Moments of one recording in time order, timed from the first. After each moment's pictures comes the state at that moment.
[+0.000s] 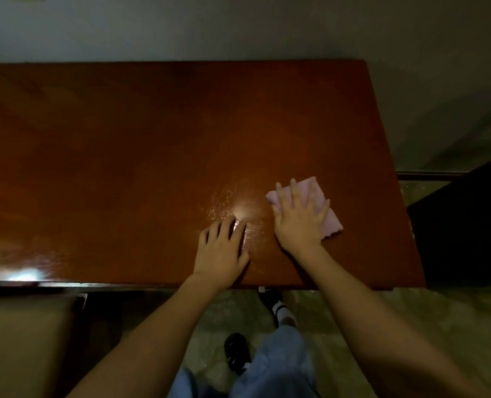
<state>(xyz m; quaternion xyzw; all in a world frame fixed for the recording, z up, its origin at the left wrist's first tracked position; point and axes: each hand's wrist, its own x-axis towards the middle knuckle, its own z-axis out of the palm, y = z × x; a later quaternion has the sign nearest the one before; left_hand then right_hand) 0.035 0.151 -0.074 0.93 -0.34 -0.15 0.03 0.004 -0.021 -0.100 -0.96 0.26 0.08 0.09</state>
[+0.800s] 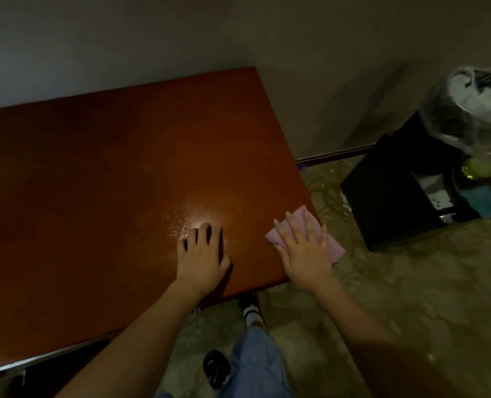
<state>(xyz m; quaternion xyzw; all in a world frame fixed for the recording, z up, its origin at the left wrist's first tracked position) 0.005 0.044 -0.060 0.89 -0.40 -0.19 -0.03 -0.149 -0.116 -0.105 -0.95 0.30 0.06 0.09</state>
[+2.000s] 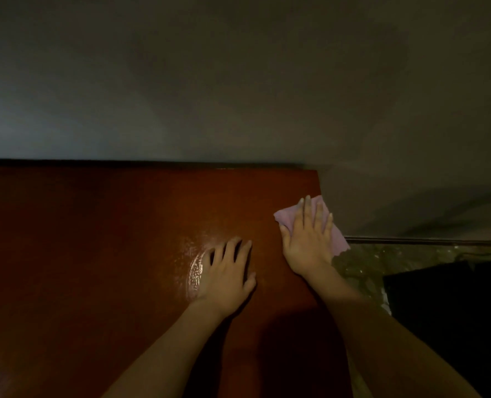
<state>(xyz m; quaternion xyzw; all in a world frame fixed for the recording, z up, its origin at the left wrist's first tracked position) 0.217 -0.141 -0.077 0.92 -0.37 -0.11 0.05 0.177 -0.326 -0.093 -0.95 0.27 0.09 0.07</state>
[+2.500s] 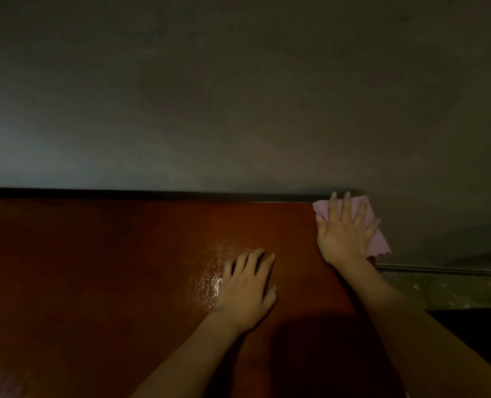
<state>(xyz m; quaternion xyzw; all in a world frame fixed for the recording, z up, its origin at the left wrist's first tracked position) 0.292 -0.139 -0.080 0.90 -0.40 -0.14 0.03 0.274 -0.357 -0.092 -0.92 0.36 0.11 0.08</state>
